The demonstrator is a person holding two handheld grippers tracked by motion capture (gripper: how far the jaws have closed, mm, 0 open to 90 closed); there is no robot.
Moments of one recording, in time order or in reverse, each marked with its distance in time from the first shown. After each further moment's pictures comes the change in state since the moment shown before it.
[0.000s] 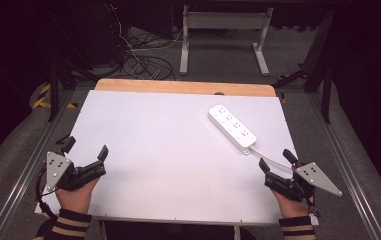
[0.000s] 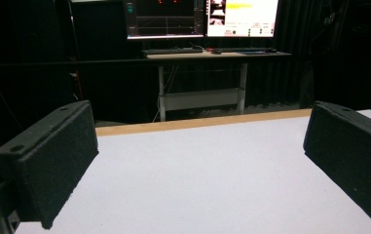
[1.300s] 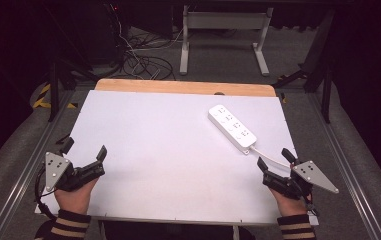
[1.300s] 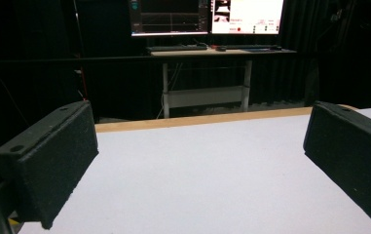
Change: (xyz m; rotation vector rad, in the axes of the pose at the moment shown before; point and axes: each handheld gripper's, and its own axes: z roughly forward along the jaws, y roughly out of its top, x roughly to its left) left arm 0.001 -0.001 -0.002 0.010 0.018 -0.002; right arm 0.000 -0.002 0.006 0.015 -0.008 0.003
